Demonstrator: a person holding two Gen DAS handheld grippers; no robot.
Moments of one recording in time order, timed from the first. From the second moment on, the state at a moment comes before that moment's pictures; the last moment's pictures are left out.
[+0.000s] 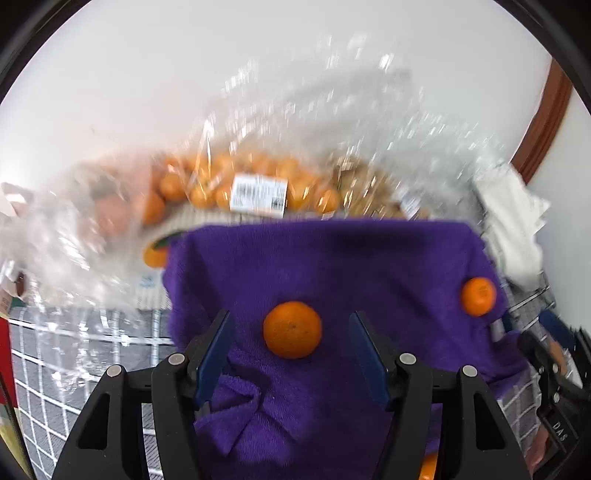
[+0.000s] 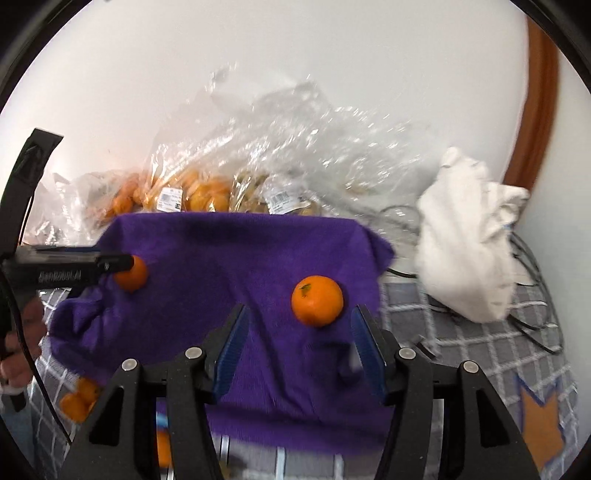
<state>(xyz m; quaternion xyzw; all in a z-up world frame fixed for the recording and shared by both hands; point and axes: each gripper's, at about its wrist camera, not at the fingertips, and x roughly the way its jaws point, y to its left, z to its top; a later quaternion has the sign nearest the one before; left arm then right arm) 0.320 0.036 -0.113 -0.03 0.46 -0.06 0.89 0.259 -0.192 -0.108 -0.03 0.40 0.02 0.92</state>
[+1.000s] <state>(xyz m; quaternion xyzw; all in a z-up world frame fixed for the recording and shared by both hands) 0.118 0.079 -0.103 -0.06 0.43 -0.04 0.90 0.086 -0.118 -0.170 -0.02 0.46 0.17 0.87</state>
